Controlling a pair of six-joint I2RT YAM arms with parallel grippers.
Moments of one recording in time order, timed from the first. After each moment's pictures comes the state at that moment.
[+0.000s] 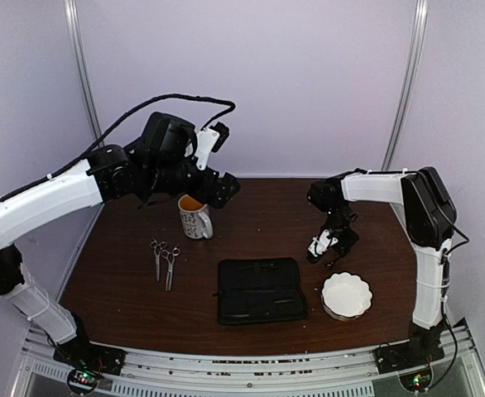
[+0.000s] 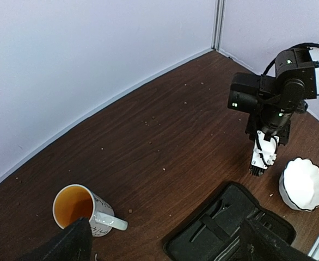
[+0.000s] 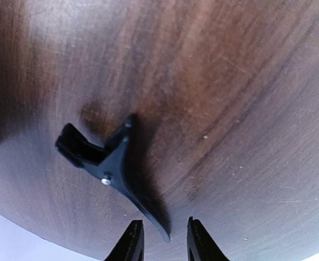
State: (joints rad) left arm -0.93 1.52 1.53 -0.53 -0.23 -0.09; right arm 0.46 2.07 1.53 -1.09 0.24 -1.53
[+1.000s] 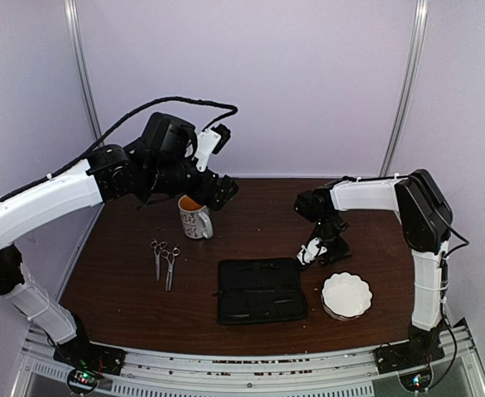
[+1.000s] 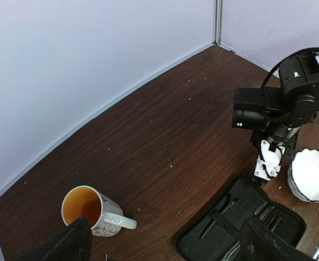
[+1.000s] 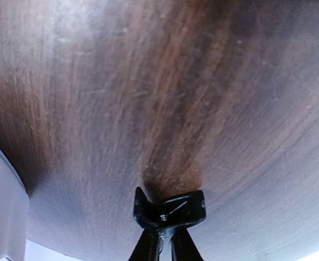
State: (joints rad) left arm -0.93 1.52 1.53 -0.55 -0.24 -0.02; right arm 0.56 2.07 1.48 -1.09 0.24 -1.35
